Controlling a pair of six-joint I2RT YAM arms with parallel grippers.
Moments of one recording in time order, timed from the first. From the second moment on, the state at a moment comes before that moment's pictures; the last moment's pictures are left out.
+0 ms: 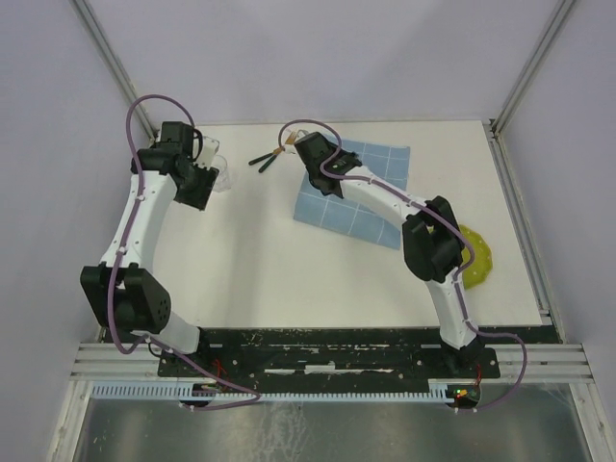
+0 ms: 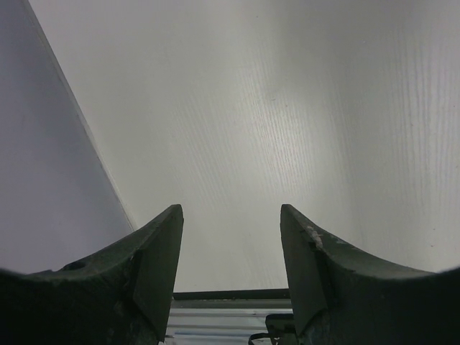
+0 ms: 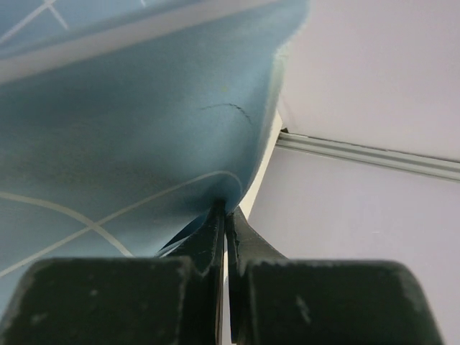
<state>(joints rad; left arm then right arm) -0.05 1.53 1.53 -1.07 -0.13 0.32 0.72 2.16 1.88 -0.47 0.88 -0.67</state>
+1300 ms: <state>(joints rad) -0.05 1.66 1.55 -1.08 -0.09 0.32 0.49 2.78 2.36 0.14 0.87 -1.19</state>
